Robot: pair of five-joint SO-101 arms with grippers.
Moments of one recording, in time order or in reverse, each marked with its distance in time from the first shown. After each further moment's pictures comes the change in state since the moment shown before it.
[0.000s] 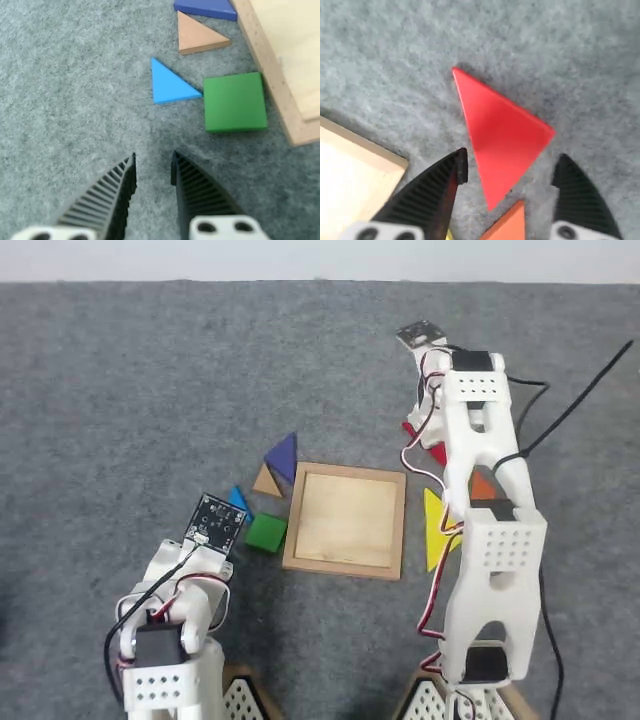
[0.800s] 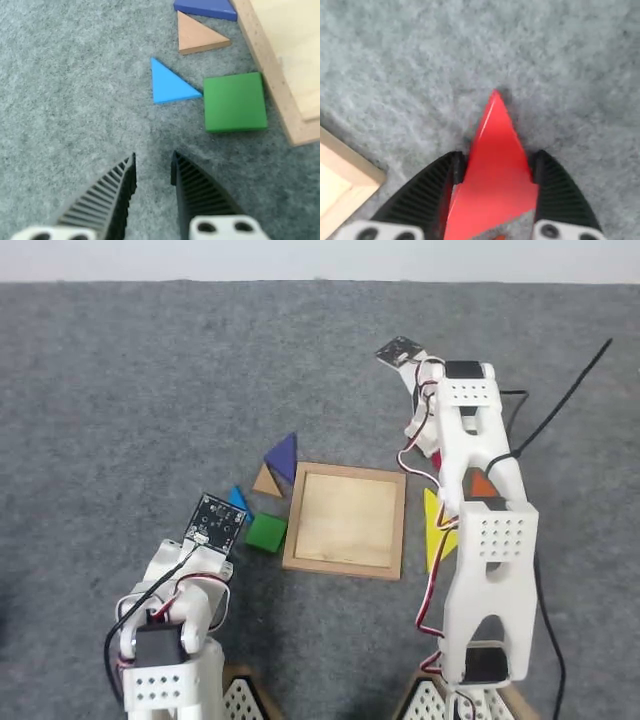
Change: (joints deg) left arm 0.0 0.0 0.0 0.0 0.0; right arm 0.1 6.8 -2.4 -4.0 9.6
